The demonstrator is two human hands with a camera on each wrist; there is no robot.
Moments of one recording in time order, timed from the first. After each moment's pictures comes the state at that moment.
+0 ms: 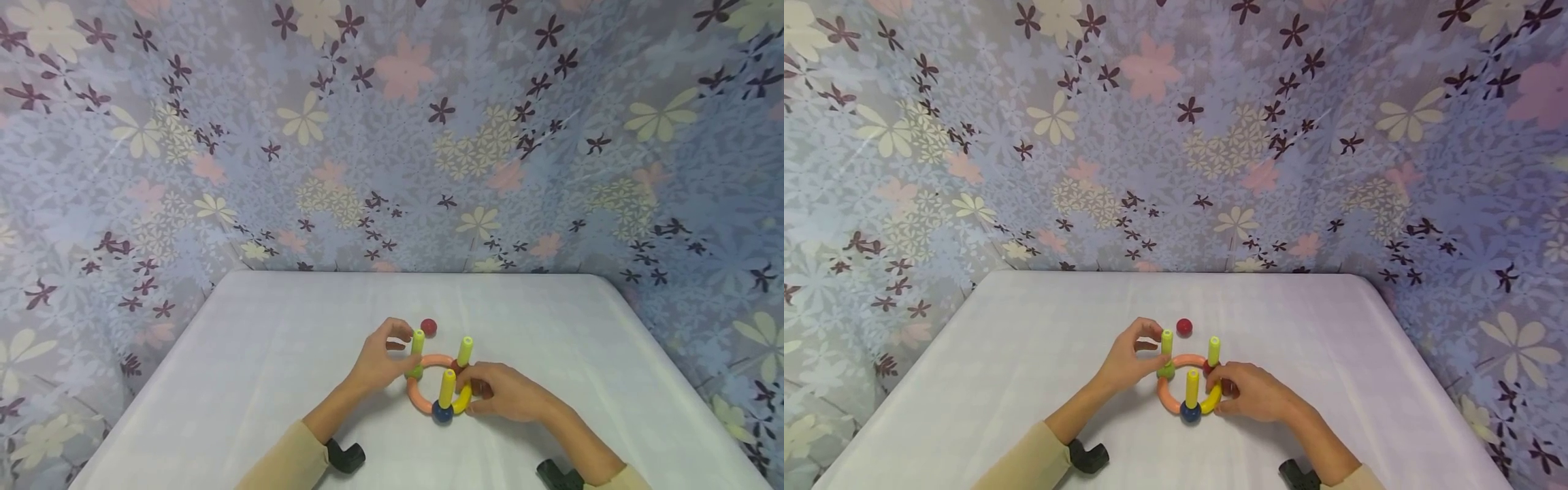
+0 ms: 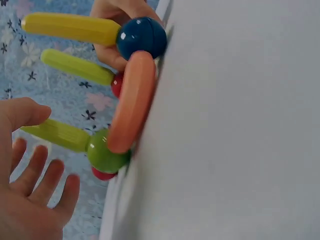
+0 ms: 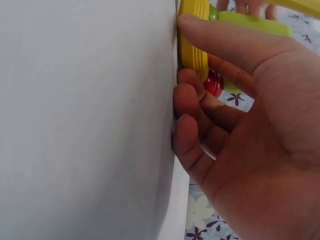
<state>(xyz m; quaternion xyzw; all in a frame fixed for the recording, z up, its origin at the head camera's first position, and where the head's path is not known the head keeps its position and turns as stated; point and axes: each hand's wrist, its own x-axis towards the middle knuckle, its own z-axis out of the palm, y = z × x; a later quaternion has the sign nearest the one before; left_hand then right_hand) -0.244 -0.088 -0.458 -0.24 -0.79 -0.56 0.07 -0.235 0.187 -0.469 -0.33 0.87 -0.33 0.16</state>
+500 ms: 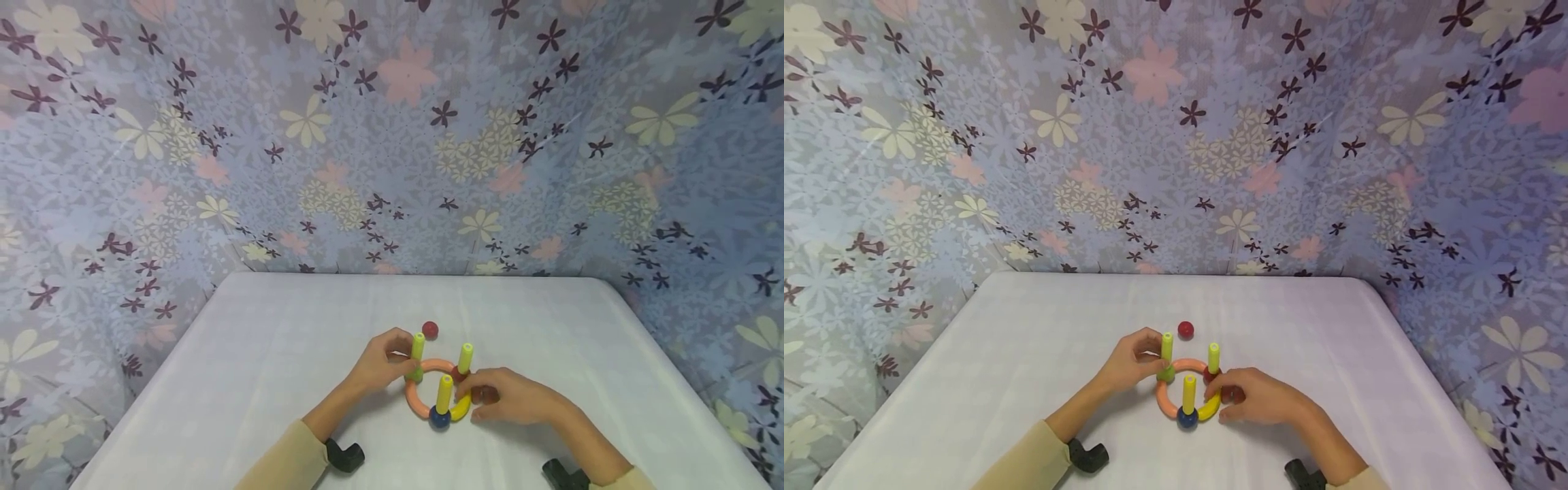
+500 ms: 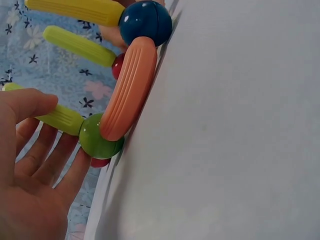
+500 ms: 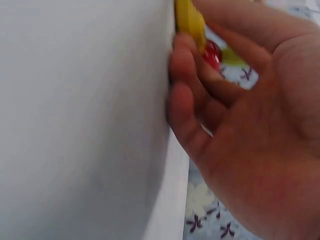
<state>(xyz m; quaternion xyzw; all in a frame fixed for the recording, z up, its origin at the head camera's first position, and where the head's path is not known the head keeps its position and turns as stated) -0.248 -0.094 -0.464 -0.25 -0.76 -0.59 -0.01 -0.236 0.195 -0.464 -0.33 0.82 -0.39 0.24</state>
